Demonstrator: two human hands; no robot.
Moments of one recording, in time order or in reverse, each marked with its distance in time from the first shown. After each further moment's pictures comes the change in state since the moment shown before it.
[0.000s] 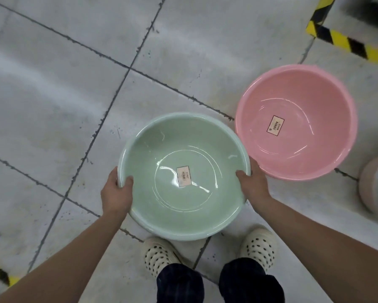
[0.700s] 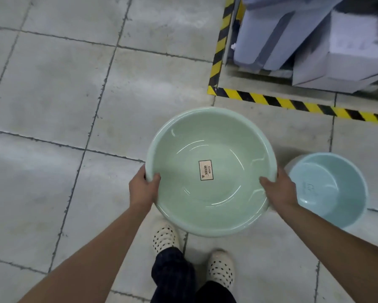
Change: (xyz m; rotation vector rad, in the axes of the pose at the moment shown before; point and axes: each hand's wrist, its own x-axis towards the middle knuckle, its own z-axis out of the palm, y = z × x) left_hand -0.115 0.301 0.123 0.028 -0.299 0.307; right_hand -0.010 -0.062 -0.318 -0.004 0.370 0.135
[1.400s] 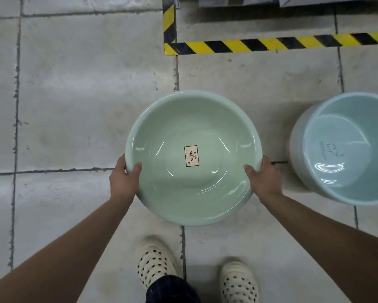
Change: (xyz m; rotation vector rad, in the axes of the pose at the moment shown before) left_hand 0.141 -0.115 0.135 0.126 -0.078 0.064; right_hand 0.108 0.133 0.143 0.038 0.092 0.107
